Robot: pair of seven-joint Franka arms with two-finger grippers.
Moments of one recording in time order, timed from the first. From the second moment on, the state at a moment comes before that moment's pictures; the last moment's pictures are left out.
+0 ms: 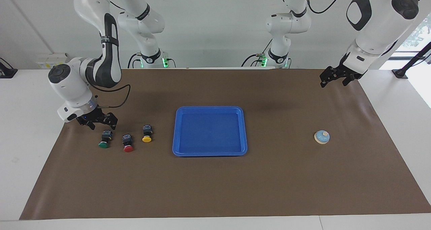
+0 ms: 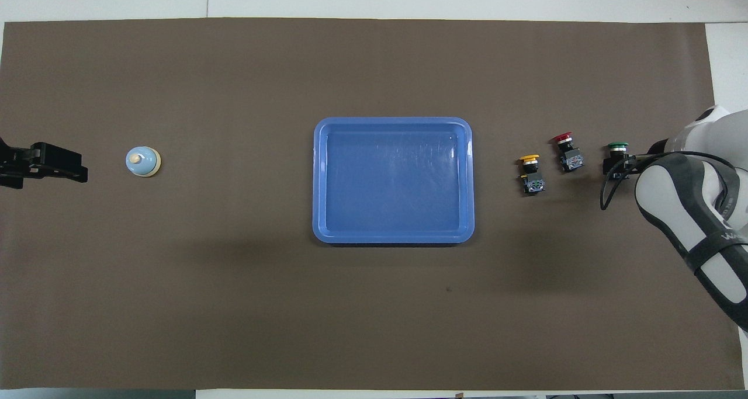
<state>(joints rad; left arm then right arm) -0.05 -0.03 0.04 -1.69 -0.01 1.59 -0.02 -0.16 0.26 -0.06 -2.06 0.03 2.34 -0.19</state>
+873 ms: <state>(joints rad) -0.04 -0.03 0.05 -1.69 -0.01 1.58 -0.02 -0.19 0.33 -0.05 -2.06 0.03 2.44 -0.19</state>
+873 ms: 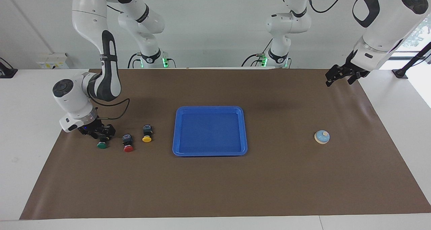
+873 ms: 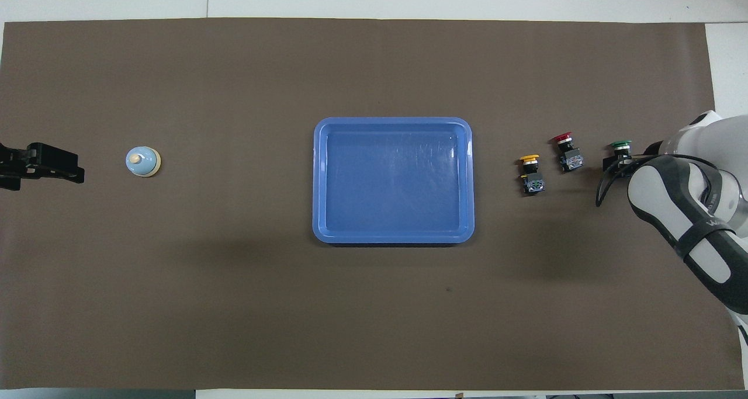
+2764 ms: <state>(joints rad) -0.04 -0.03 0.00 -1.62 -0.01 1.51 -0.02 0.47 0.35 -0.03 -1.85 0.03 2.16 0.68</state>
